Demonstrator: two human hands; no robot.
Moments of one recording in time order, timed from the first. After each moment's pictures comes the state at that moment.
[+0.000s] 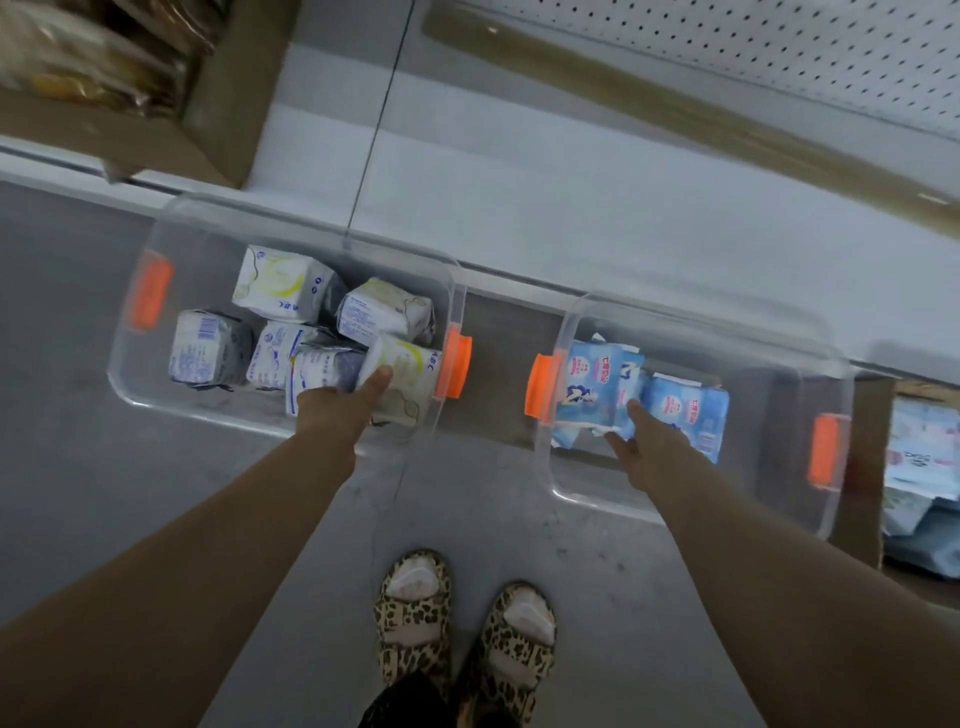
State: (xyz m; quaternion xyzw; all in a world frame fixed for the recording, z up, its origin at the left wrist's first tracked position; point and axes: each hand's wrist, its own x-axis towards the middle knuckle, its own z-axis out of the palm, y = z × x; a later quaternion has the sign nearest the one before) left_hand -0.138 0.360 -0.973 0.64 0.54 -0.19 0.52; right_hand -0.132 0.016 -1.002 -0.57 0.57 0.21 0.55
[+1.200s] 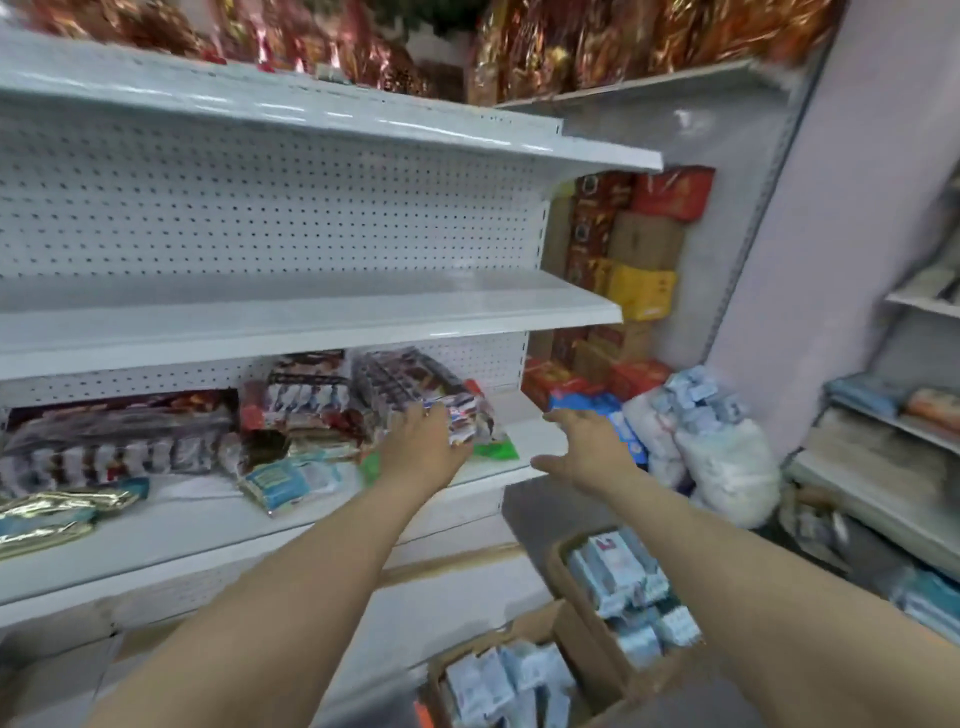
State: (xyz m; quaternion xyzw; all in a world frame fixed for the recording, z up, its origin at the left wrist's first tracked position) left_hand -0.217 -0.155 -0.194 0.93 -0.28 0.04 0.22; right_hand -0.342 -0.344 -0.174 -0.96 0.23 -0.09 0.16
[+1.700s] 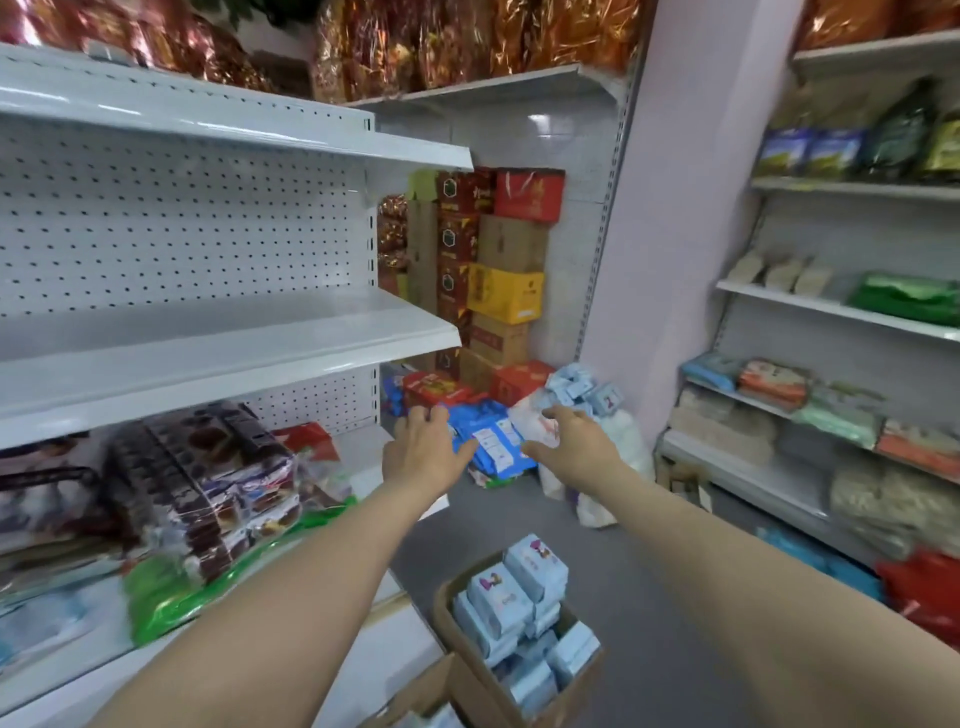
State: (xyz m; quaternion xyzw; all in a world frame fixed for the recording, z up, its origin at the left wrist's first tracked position) left_hand -0.230 -0.455 -0.183 0.89 -0.38 0.02 0.25; right_hand -0.379 -0.598 -0.164 -0.90 0.37 -0.14 0.20
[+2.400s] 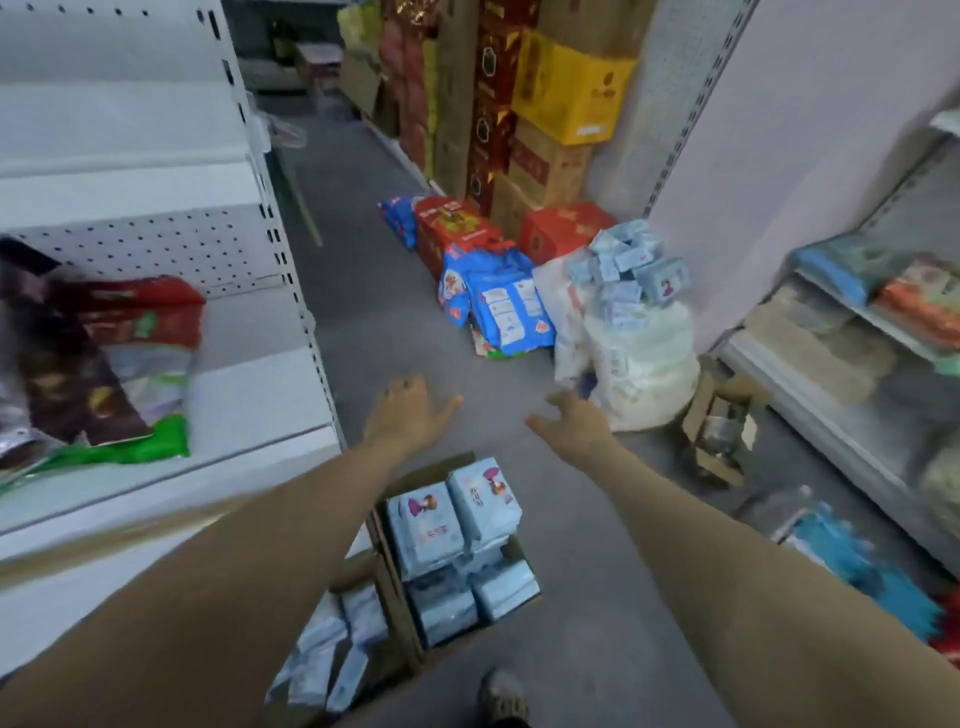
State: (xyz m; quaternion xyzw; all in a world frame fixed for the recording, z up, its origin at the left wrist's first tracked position) left_hand -0.150 -0.788 -0.368 0.93 -0.21 -0.20 0.22; right_hand -0.284 -0.965 -0.359 -0.86 0.39 0.06 0.31
